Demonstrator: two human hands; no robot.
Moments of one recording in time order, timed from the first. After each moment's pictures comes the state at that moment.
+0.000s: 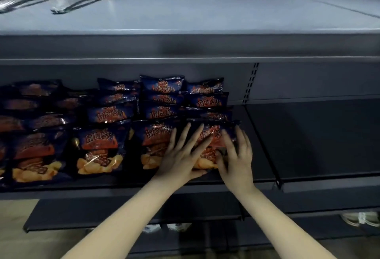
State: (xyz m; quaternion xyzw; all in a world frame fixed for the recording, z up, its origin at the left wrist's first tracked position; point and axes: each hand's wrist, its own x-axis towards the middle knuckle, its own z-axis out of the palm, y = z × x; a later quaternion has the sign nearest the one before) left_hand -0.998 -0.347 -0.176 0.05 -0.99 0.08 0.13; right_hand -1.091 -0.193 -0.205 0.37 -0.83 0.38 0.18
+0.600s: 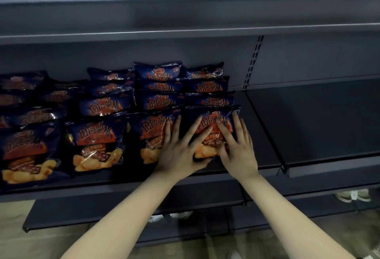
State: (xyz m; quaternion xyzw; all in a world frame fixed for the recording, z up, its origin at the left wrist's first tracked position) left_hand -0.999 -0.364 -0.202 0.05 -0.97 0.08 0.21; right_hand -1.097 -0.198 -0.216 0.37 -0.87 0.30 0.09
